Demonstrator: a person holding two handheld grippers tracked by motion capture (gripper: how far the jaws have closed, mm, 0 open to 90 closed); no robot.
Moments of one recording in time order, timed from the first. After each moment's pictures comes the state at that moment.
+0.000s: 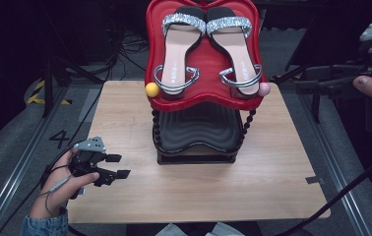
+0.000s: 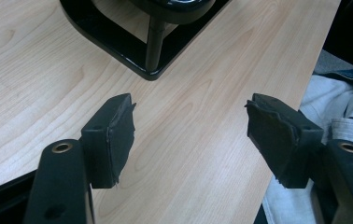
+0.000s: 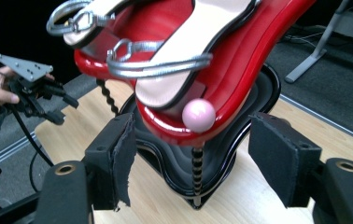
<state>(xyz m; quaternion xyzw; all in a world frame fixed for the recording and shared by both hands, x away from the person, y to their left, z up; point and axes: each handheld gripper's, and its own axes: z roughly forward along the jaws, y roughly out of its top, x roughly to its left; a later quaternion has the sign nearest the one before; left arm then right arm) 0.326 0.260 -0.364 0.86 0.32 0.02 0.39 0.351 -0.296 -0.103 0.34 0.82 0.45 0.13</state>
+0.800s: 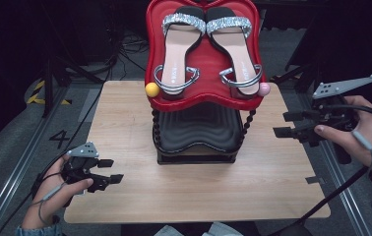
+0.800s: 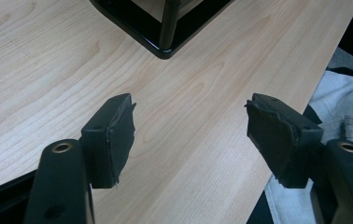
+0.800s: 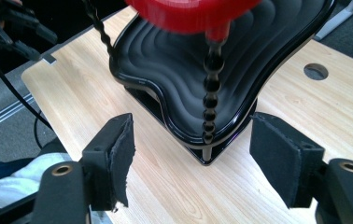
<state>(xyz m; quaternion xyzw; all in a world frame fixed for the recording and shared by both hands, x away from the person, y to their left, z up) 0.312 0.272 -0.368 0.86 0.35 0.03 0.37 0.352 -0.293 -0.208 0.33 0.85 0.39 0.09</state>
